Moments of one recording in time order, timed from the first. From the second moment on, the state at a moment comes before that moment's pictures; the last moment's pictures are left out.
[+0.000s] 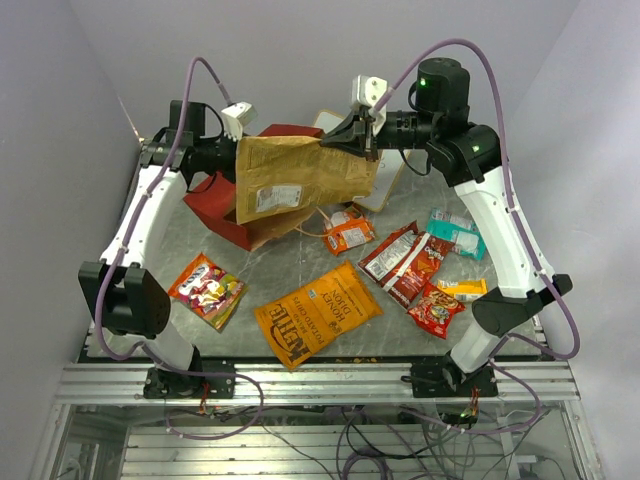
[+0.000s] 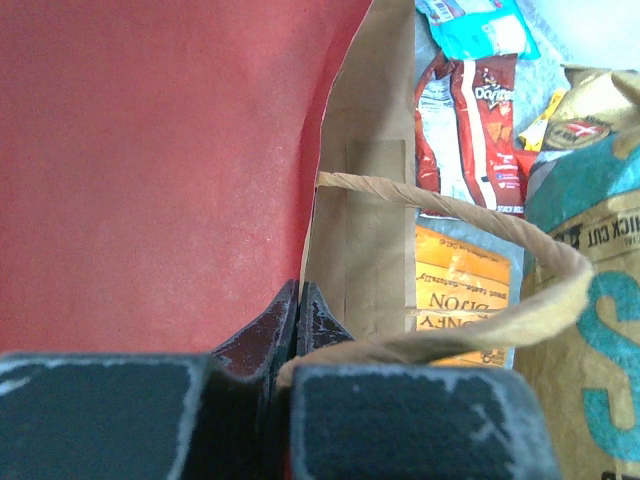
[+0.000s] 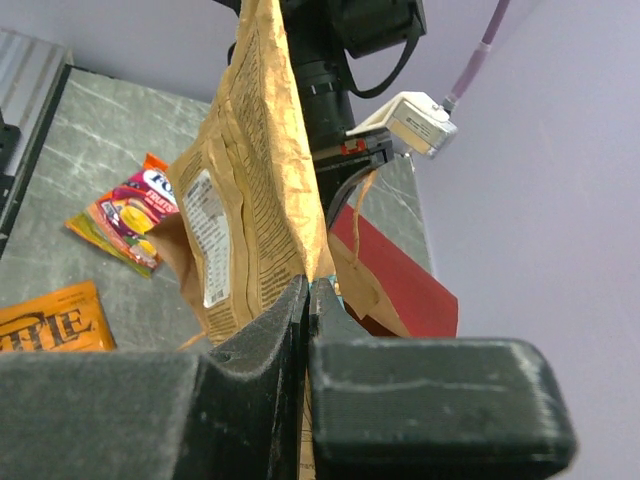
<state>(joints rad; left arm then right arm) -0.15 1.62 1.64 -0.71 0.75 0.13 0.54 1.69 2.22 -0.77 -0.89 -0.66</state>
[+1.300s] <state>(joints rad) -0.15 1.75 1.79 -0.85 0.75 0.15 0.54 1.73 2.34 -0.62 -1.01 -0.45</state>
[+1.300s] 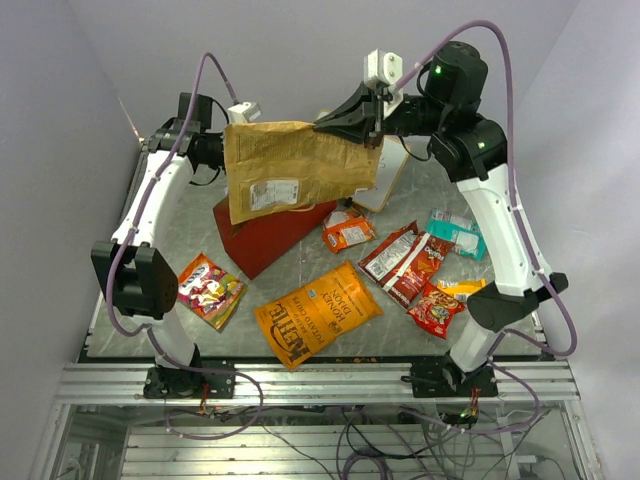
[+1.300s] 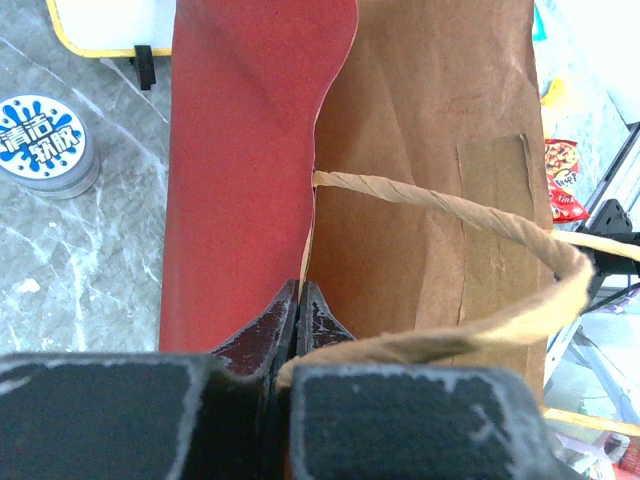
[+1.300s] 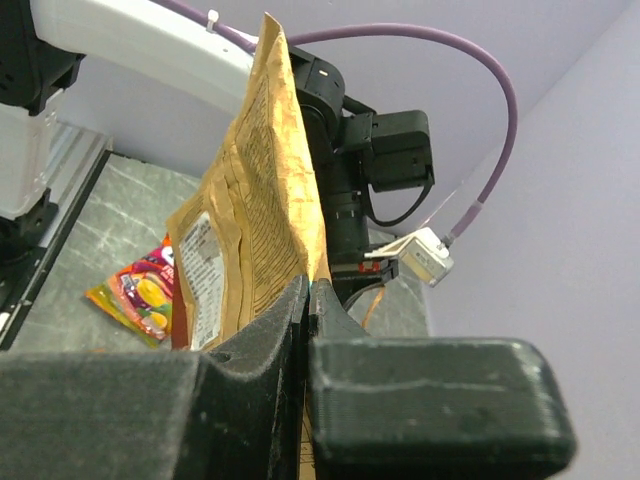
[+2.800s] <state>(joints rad) -0.17 1.72 1.77 -0.87 0.81 0.13 0.42 2.06 2.29 0.15 -1.41 0.07</state>
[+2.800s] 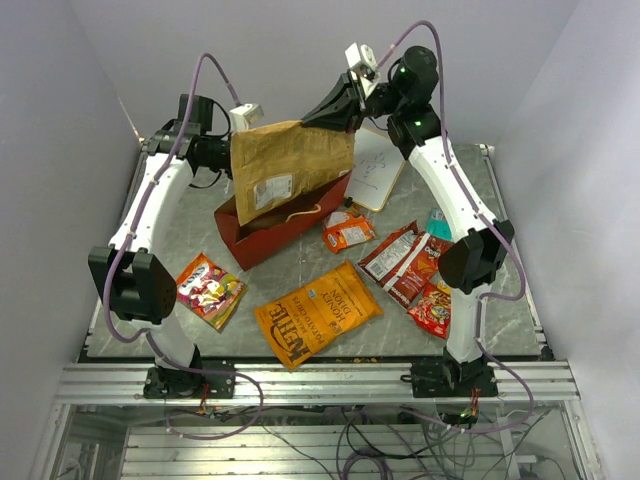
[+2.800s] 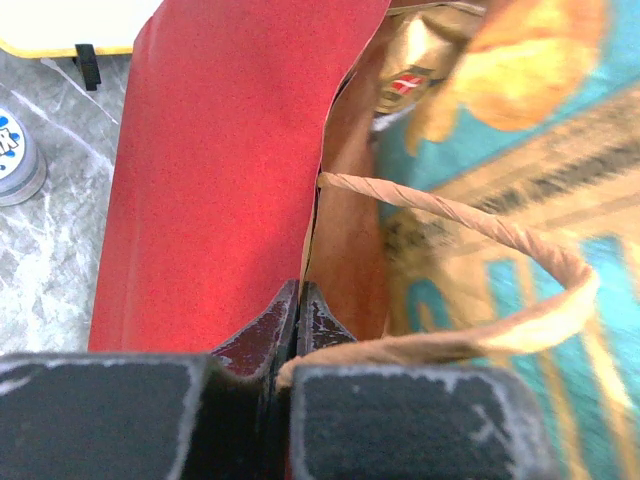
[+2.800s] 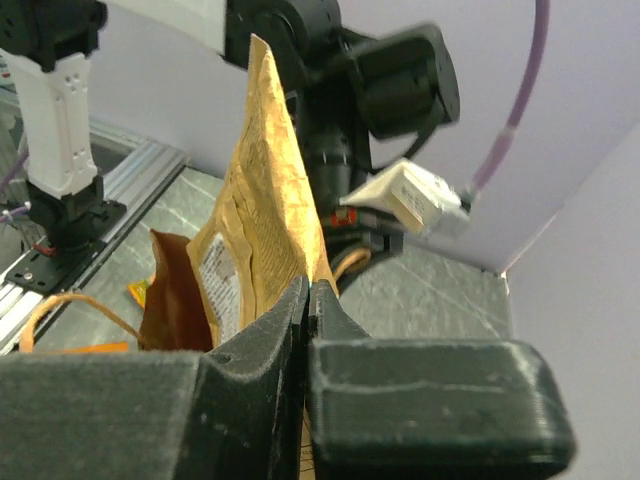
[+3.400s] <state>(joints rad) -0.17 1.72 1.79 -0.88 0.74 0.13 0.45 1.94 2.14 -0.52 -1.27 -0.63</state>
